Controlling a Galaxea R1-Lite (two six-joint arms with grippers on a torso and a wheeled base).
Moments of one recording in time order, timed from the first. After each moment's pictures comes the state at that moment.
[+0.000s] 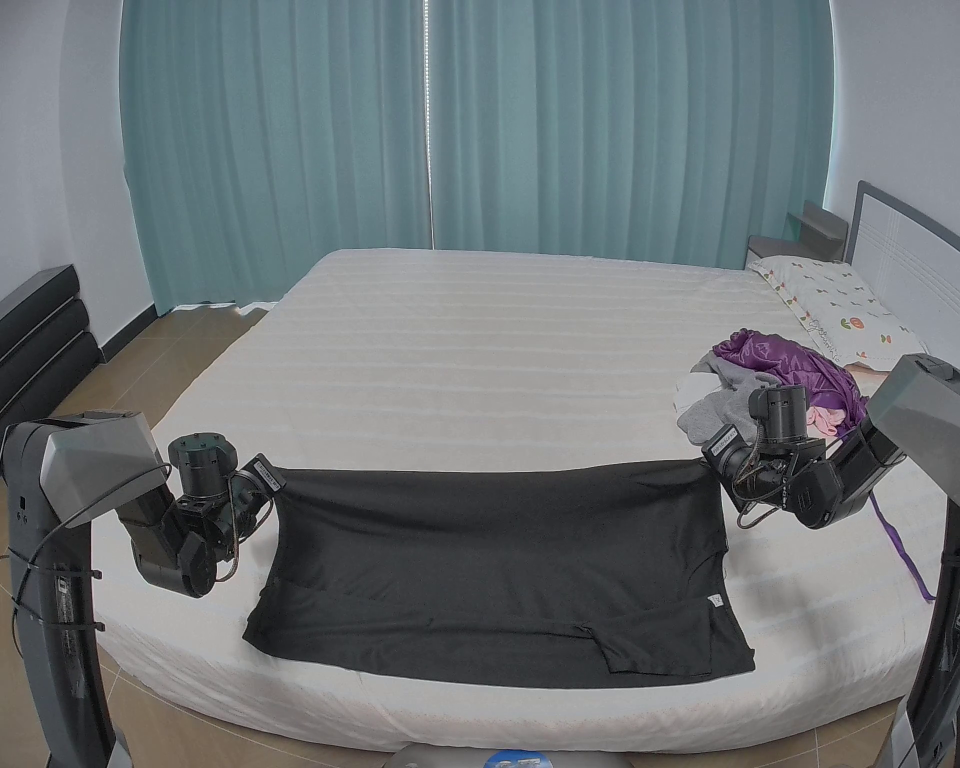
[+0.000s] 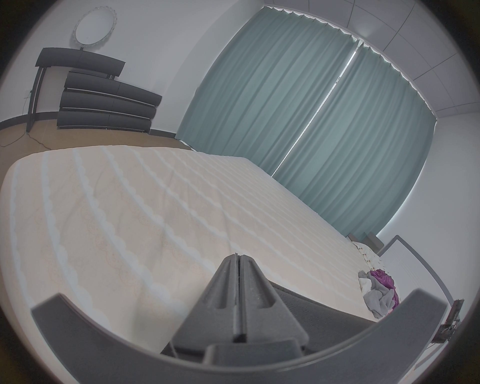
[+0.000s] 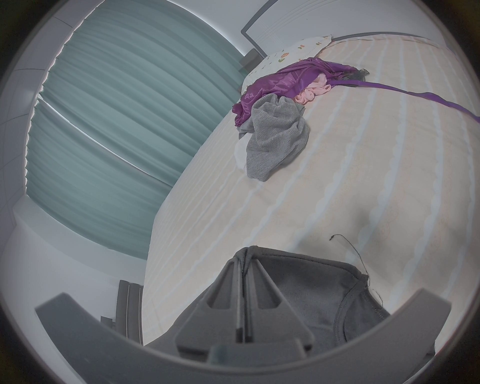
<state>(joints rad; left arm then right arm) -0.04 2.37 -0.82 -1.23 0.10 -0.65 0.15 2.22 -1.00 -0.67 -0.09 1.00</state>
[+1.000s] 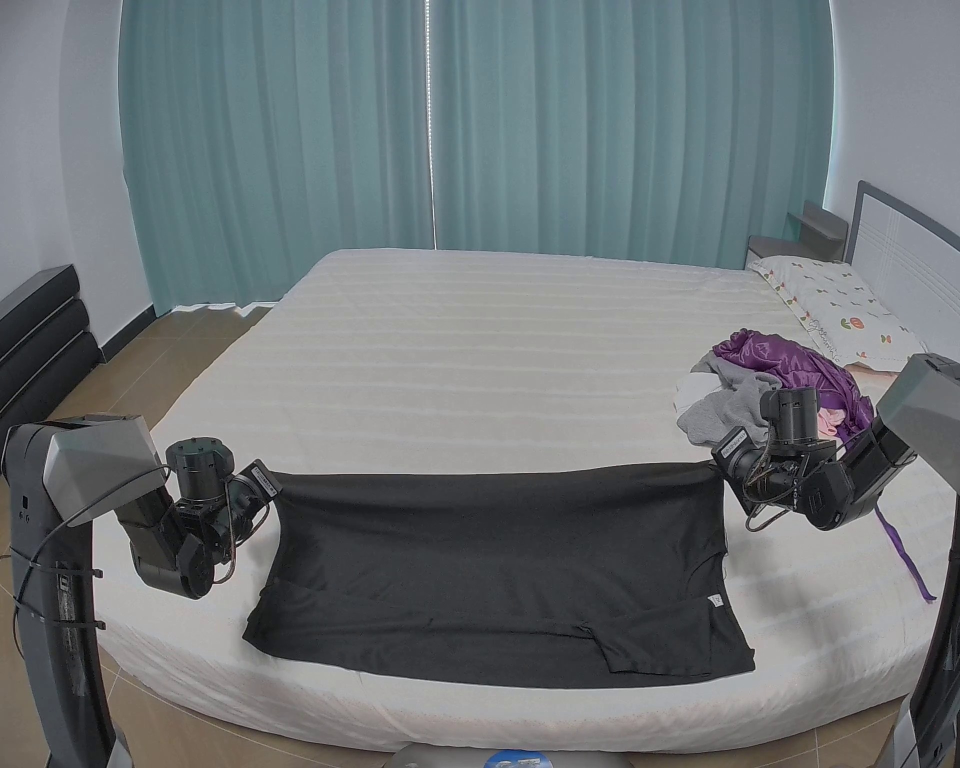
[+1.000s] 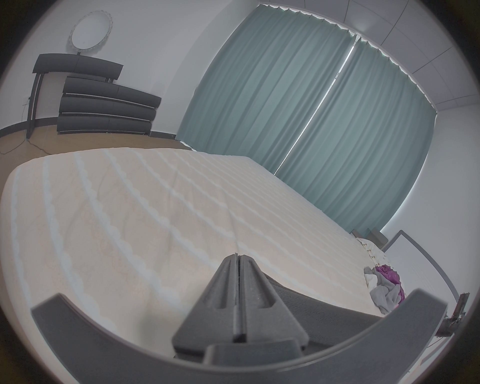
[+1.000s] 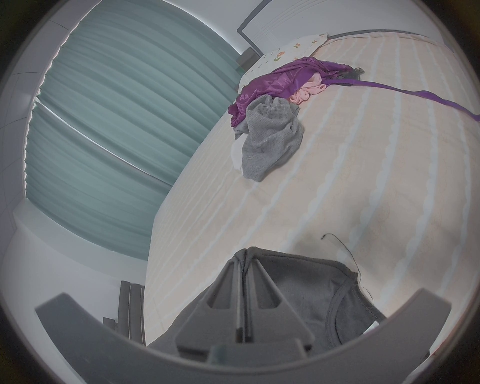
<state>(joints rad) -0.02 2.39 -0.82 -1.23 0.10 -0.61 0.13 2.19 -0.95 -0.68 -0.06 1.01</state>
